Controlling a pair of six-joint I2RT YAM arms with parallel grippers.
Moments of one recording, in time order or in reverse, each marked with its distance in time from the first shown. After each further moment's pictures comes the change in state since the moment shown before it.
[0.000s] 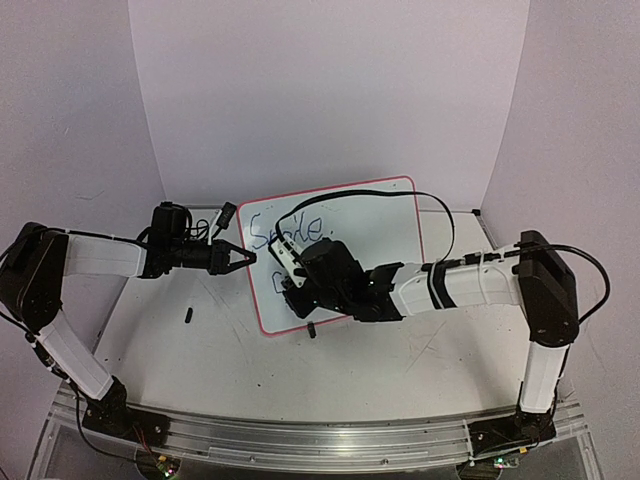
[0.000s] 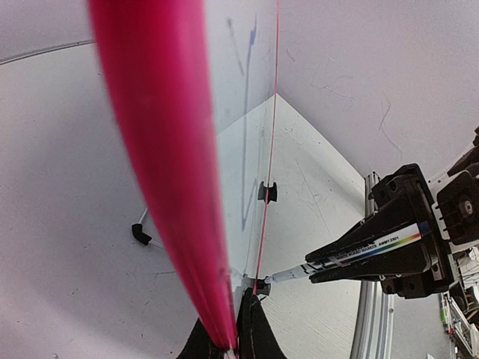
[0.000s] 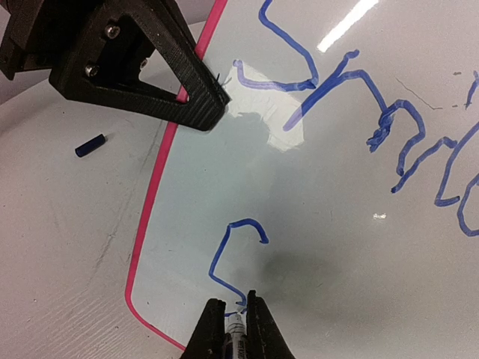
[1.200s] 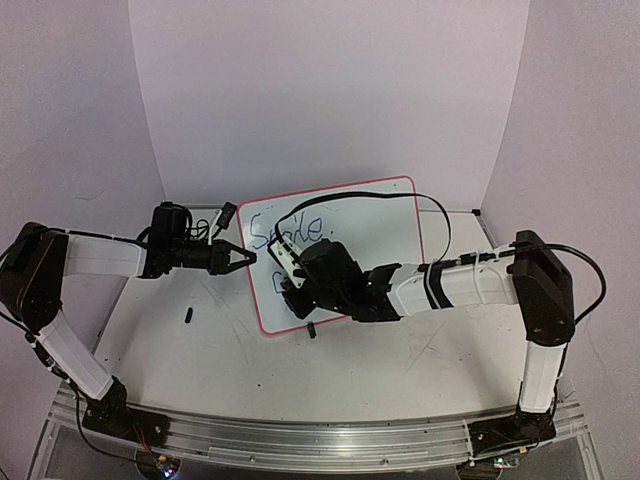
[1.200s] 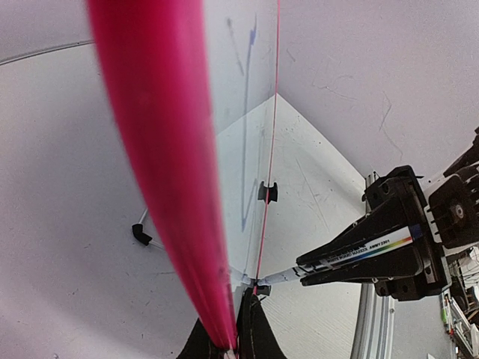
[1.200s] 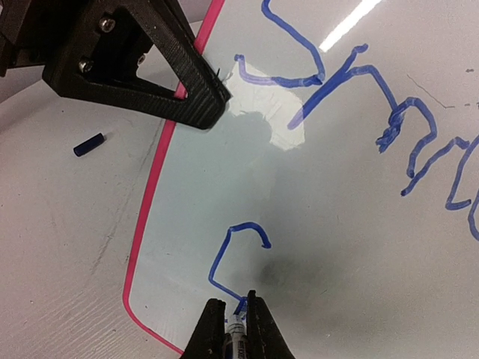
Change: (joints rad) left arm -0.002 -0.001 0.000 0.000 -0.003 0.000; right arm -0.015 0.020 0.008 0.016 -0.011 -0.010
